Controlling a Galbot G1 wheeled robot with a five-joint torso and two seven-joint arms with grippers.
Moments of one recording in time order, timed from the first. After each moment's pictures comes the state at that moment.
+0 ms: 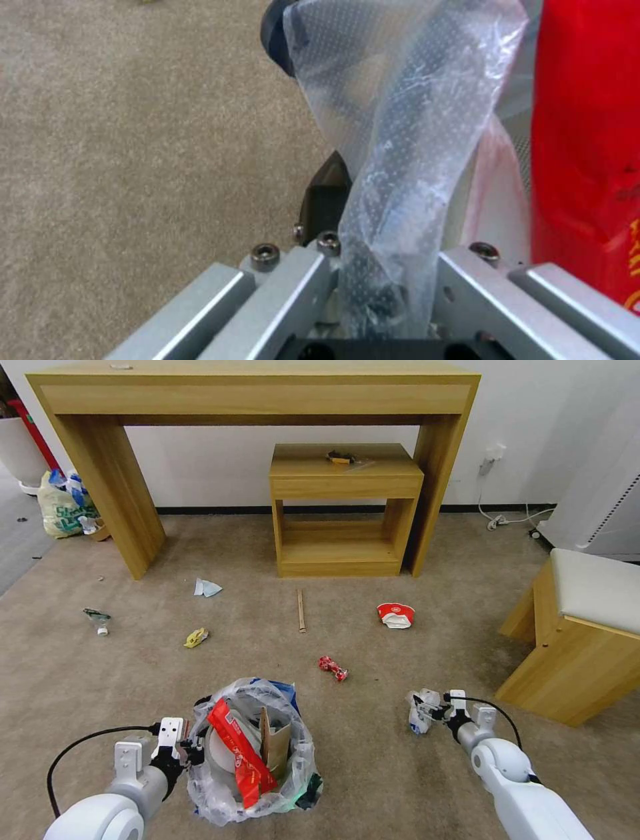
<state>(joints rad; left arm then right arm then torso) 1.67 -1.23 -0.71 -2.24 -0.45 0.74 0.01 -1.06 1.14 0.37 1.24 0.59 -0.27 -0.07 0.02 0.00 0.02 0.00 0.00</state>
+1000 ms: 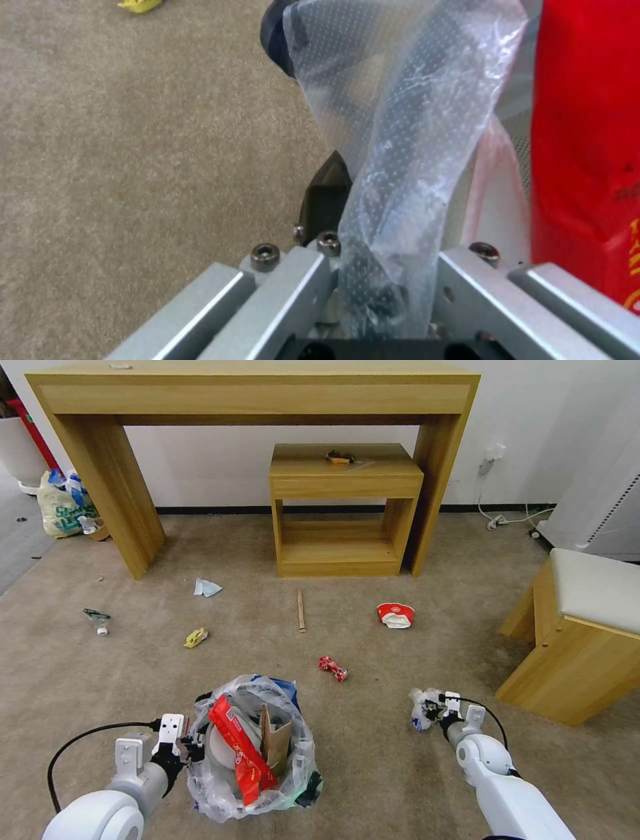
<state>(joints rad) 1.64 -1.20 -0.69 -2.22 -0.47 0.74 0.01 -1.05 1.19 0.40 1.25 0.59 -0.24 0.03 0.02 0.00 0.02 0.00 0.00</state>
